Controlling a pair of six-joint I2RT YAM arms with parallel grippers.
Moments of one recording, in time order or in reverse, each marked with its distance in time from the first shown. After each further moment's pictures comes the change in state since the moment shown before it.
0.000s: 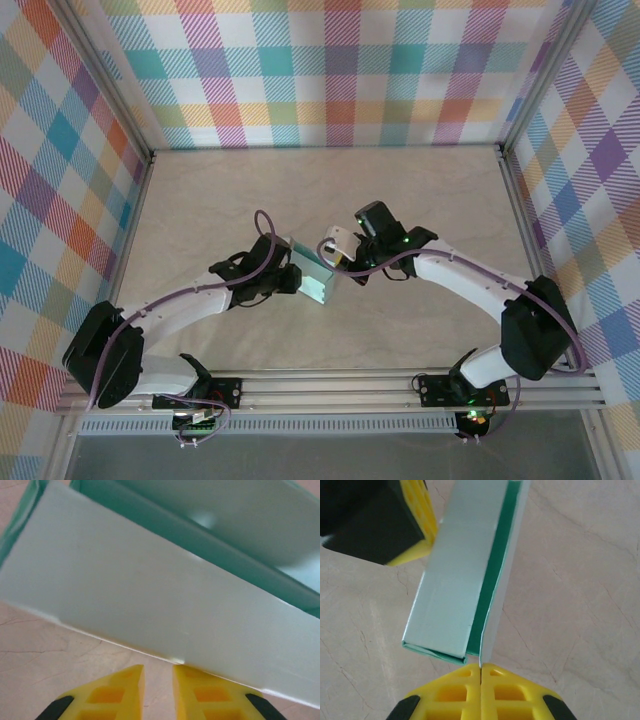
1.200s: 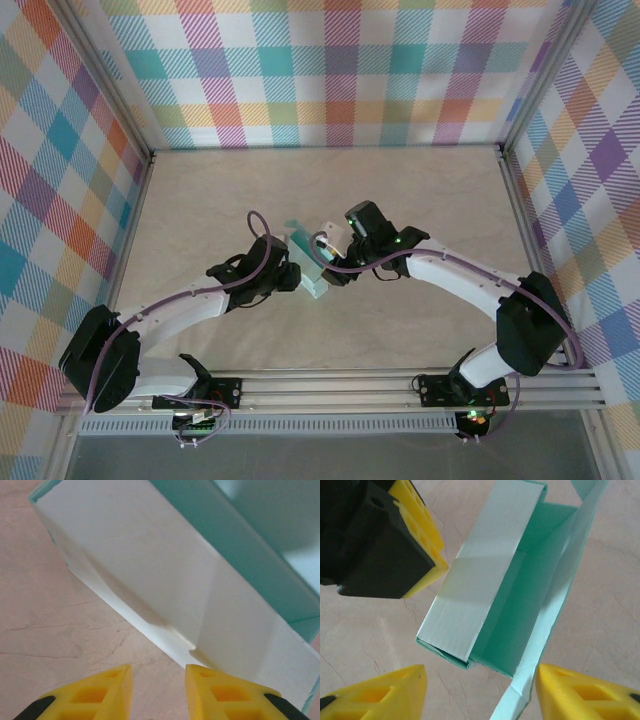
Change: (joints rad) left arm -0.003 -0.036 -0.032 0.031 -0.072 -0.048; right arm 0.042 0.028 0.032 0.041 0.027 0.159
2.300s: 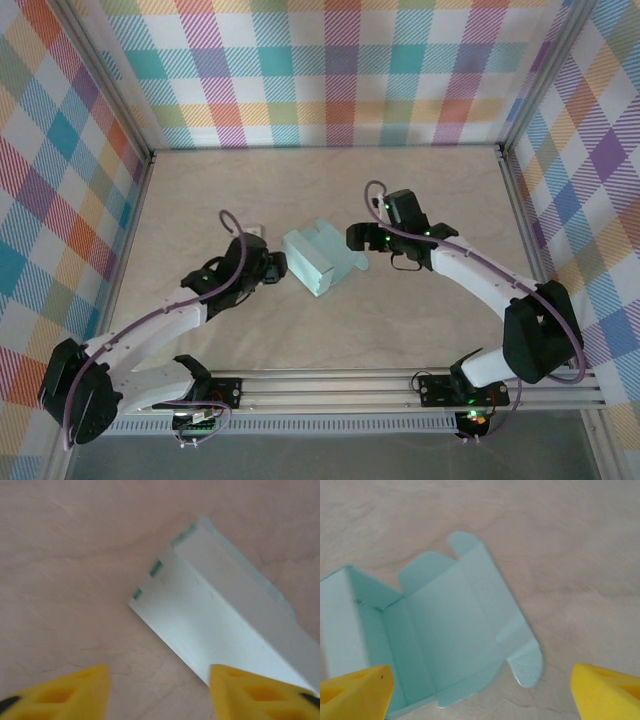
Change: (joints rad) left arm 0.085 -0.192 -0.014 -0.053 -0.141 0.030; right arm -0.237 -0.065 -0.111 0.105 0.161 0.753
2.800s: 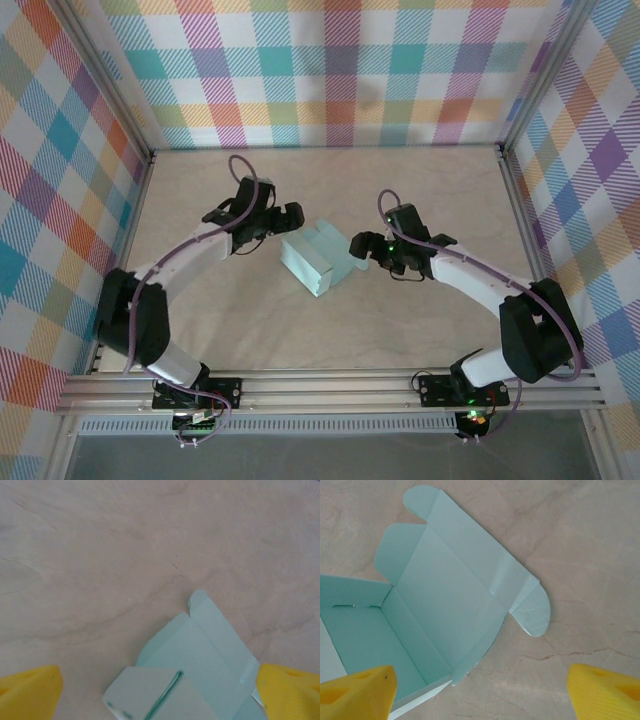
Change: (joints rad) left arm 0.180 0.488 0.436 -0.027 0.234 0.018; right arm -0.012 0.002 -0.110 0.034 -0.098 0.326
